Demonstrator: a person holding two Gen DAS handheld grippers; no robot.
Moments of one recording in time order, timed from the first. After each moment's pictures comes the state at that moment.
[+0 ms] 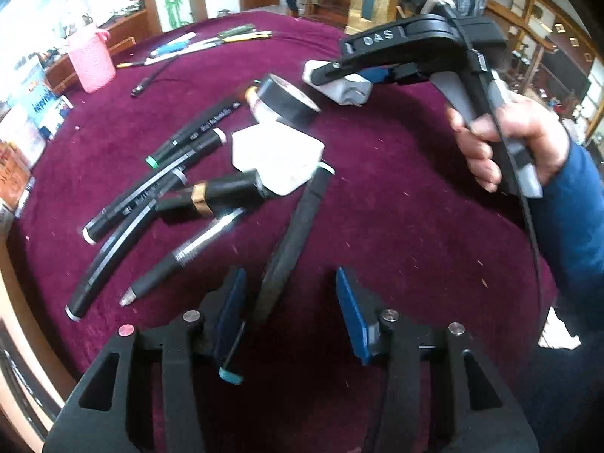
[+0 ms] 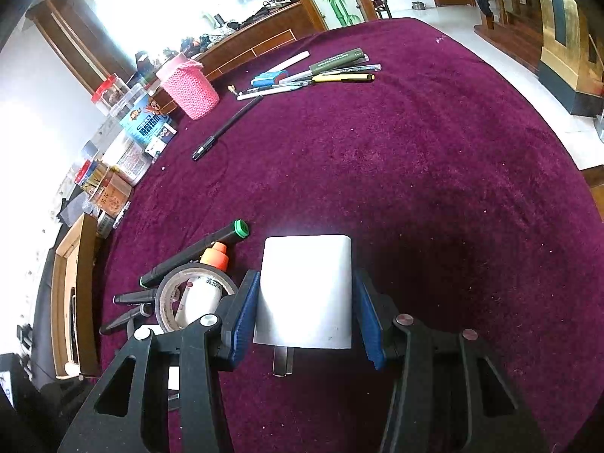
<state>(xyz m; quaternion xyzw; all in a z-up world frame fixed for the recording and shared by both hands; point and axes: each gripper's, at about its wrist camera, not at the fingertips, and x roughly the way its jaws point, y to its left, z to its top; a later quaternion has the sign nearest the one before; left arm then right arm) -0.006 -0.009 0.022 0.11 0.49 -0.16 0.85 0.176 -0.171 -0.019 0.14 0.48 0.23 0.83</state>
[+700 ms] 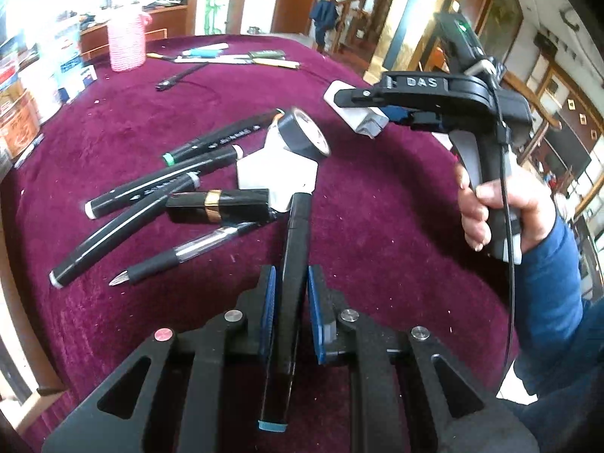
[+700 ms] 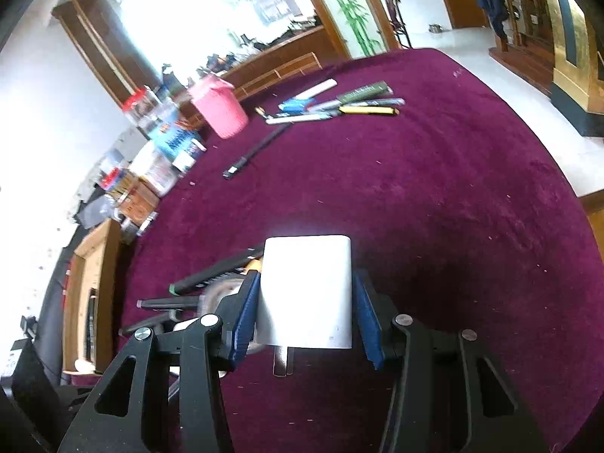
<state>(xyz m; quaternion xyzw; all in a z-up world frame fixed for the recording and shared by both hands) -0.018 0.012 0.035 -0.03 0.45 -0.15 0.88 0.157 -0.170 0.009 0.15 0.43 0.27 0.85</state>
